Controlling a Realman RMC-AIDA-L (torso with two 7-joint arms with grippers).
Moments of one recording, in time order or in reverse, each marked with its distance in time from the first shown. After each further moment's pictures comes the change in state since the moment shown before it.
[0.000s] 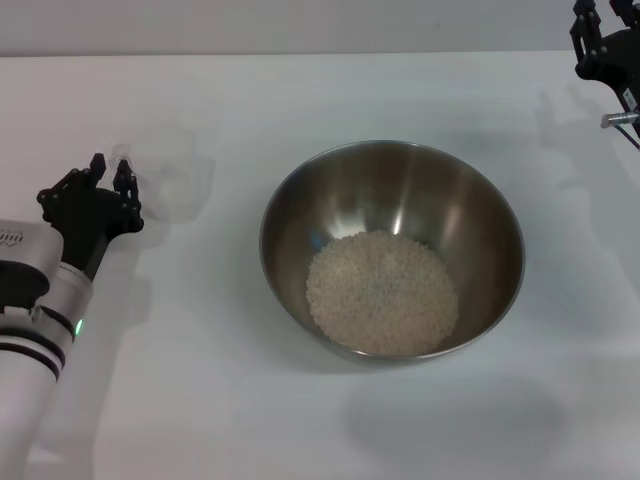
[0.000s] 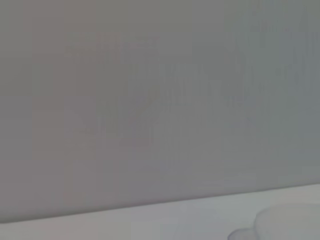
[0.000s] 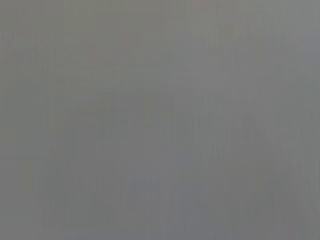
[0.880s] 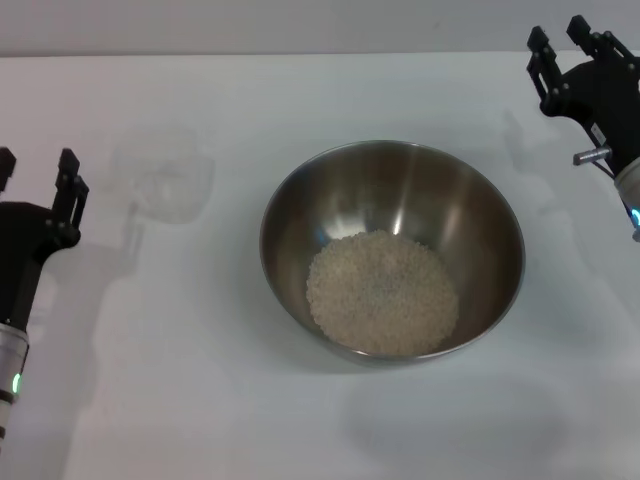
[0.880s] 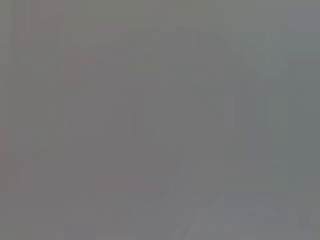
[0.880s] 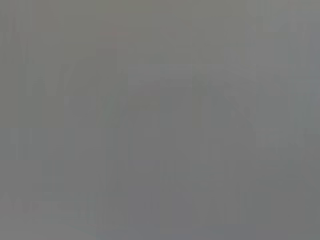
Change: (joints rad) left arm 0.142 0.007 0.145 0.045 0.016 0.451 -0.205; right arm -0.073 0.009 -0.024 -0.053 -0.139 -0.035 0.008
